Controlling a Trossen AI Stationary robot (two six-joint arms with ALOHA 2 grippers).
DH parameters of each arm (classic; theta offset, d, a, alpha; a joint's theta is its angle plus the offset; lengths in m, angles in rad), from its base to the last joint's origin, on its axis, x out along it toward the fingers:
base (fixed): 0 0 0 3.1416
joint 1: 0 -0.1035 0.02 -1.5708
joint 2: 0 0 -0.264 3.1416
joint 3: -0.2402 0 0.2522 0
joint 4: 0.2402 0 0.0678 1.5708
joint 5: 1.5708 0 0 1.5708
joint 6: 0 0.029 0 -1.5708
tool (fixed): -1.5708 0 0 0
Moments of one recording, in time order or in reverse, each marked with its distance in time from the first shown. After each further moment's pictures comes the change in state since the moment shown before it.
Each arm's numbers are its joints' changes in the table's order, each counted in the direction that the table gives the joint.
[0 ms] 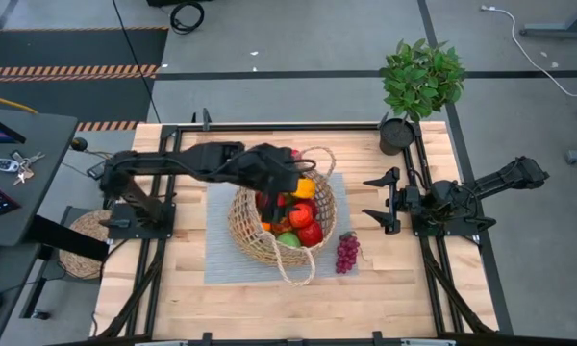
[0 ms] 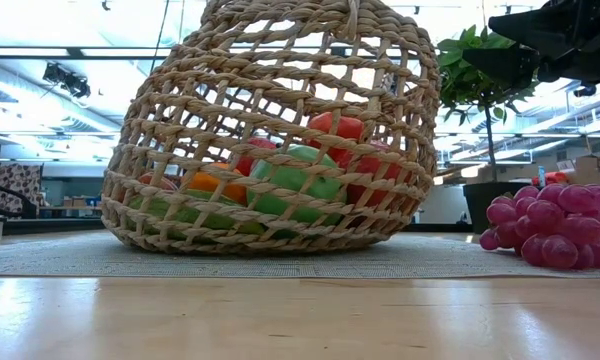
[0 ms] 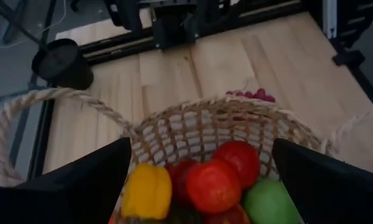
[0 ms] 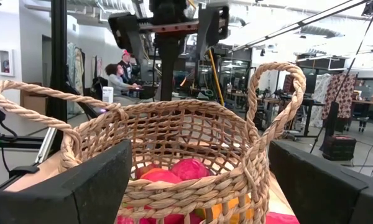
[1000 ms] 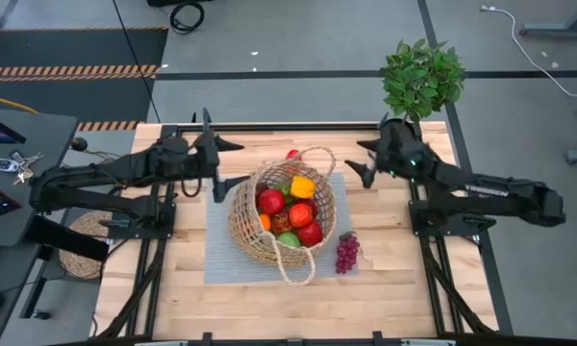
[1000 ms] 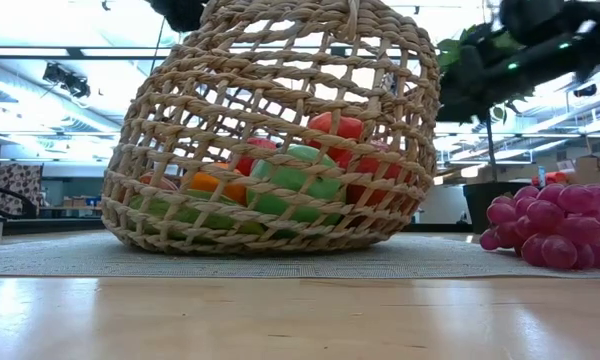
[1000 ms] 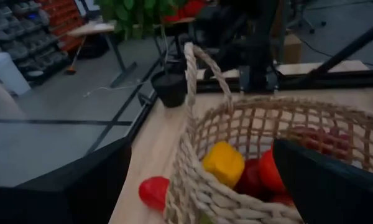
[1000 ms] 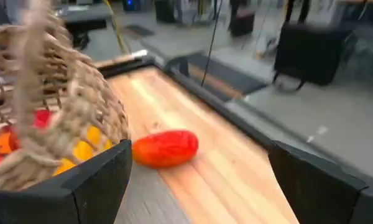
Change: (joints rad) left arm -0.171 0.777 0.927 -0.585 0.115 -0.066; right arm 0.698 -0.313 -0.353 0.490 0.245 0.246
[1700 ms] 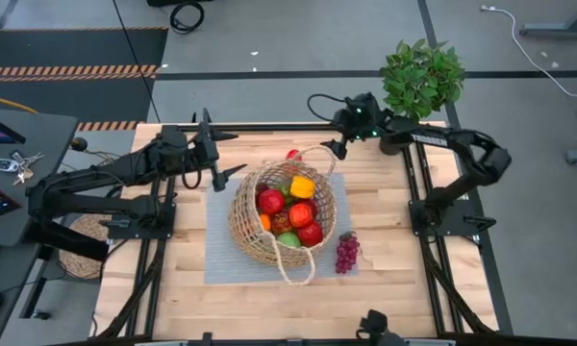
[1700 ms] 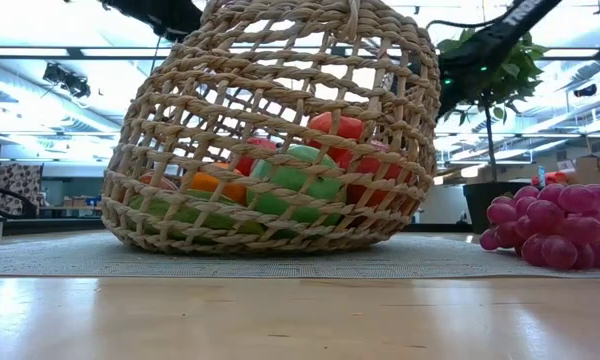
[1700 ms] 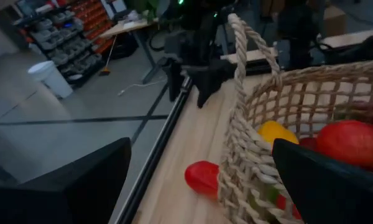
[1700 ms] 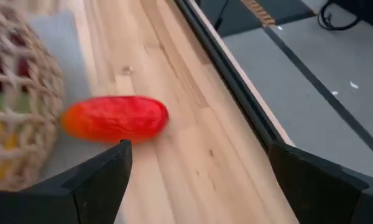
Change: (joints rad) left arm -0.129 0.032 0.065 -0.027 0.003 0.152; right arm 0.320 -0.771 -0.548 0.207 0.420 -0.296
